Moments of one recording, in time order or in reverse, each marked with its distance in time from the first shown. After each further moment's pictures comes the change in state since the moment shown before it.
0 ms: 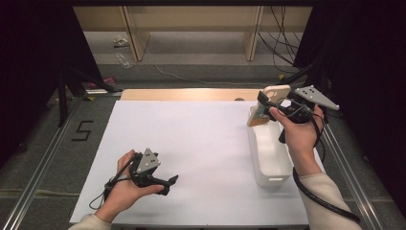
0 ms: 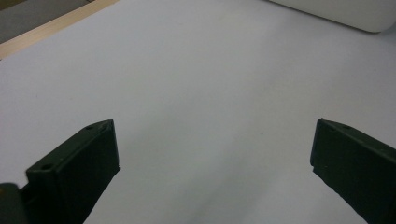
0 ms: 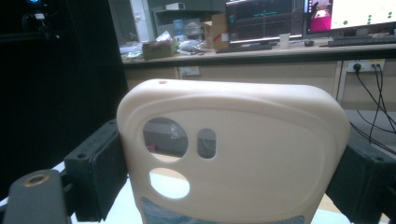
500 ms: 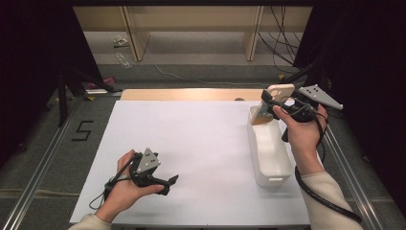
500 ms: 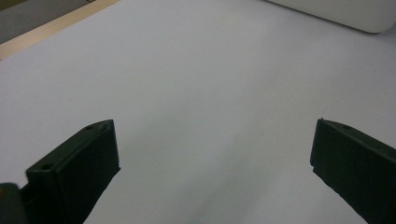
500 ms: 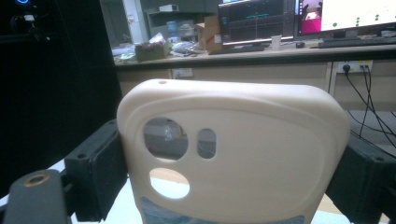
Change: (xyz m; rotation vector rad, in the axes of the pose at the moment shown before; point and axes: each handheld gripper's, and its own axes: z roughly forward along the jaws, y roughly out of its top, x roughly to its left) left arm 0.000 0.000 0.000 -0.001 -0.001 0.001; right arm -0.008 0.002 -0.001 -0.006 -0.026 0.001
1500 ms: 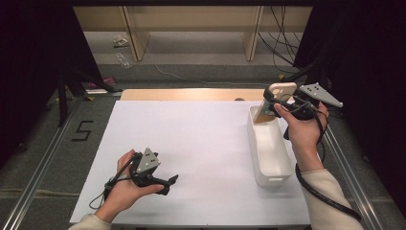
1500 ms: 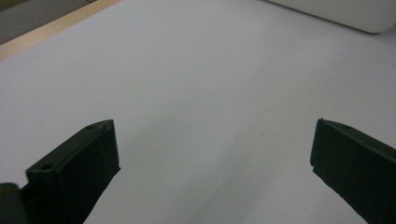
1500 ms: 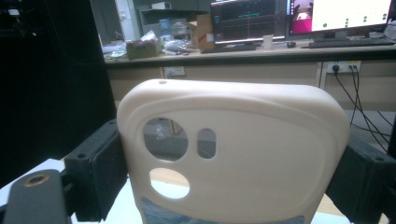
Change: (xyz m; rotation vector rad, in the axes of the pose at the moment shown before) left arm 0.001 0.000 0.000 0.000 0.000 0.000; right arm -0.008 0.000 0.006 0.008 -0.033 -0.010
